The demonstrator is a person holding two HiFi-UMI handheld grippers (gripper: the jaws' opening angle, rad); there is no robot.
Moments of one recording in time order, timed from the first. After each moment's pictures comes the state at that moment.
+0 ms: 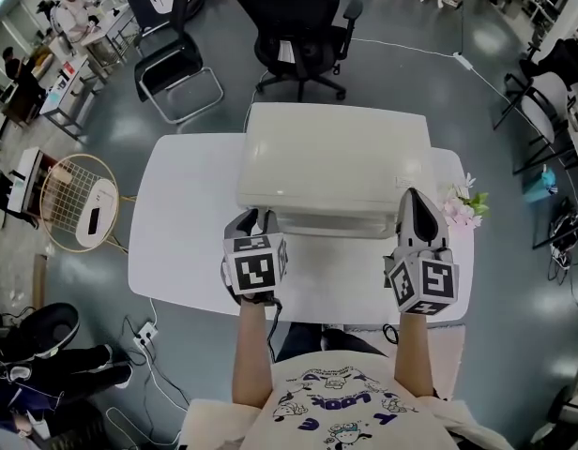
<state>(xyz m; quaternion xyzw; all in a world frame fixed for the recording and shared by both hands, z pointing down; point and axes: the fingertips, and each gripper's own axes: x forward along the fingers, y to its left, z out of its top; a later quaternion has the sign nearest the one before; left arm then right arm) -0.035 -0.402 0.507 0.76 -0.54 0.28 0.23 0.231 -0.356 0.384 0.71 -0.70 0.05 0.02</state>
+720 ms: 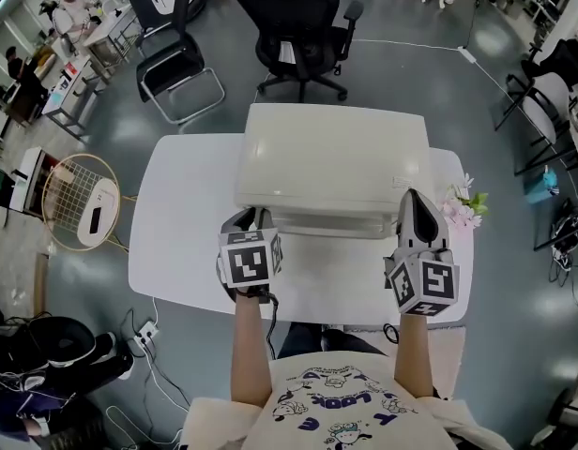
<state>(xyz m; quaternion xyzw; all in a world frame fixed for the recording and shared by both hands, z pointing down) -0.037 -0.404 0.507 0.75 -0.54 0.29 0.24 0.237 -0.353 0.382 0.71 -0.71 0.05 0.02</state>
